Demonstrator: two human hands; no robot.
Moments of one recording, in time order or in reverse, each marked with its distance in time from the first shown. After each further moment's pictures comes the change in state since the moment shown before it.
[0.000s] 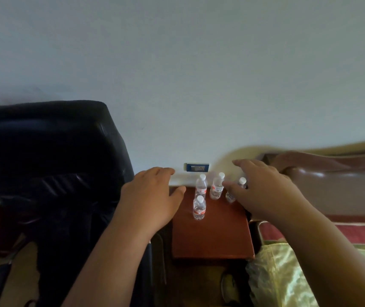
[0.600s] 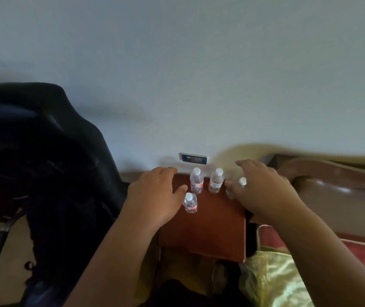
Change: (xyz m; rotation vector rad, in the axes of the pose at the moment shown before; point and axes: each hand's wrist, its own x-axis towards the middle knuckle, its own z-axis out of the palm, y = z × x) left_hand 0.103 0.087 0.097 0.015 -0.122 -0.196; right_hand 0.135 0.130 0.047 0.023 -0.165 -0.086
